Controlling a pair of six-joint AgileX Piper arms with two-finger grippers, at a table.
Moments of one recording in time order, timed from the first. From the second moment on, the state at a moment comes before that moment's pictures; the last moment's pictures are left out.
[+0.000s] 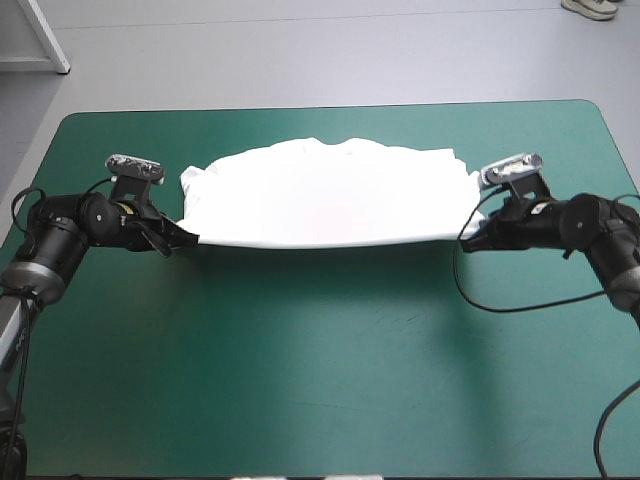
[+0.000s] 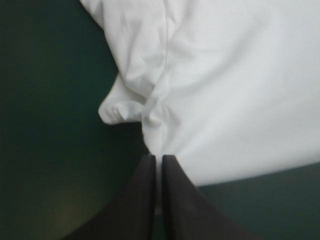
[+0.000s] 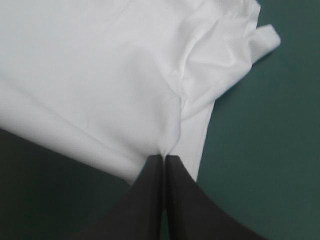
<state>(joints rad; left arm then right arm) -0.05 1.41 -1.15 -0.13 0.78 0.30 0.03 1.39 -1.08 0.39 0.68 -0.59</state>
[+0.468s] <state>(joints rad) -0.05 1.33 -1.00 -0.16 0.96 0.37 -0.10 1.06 -0.67 0.30 0.68 -0.39</state>
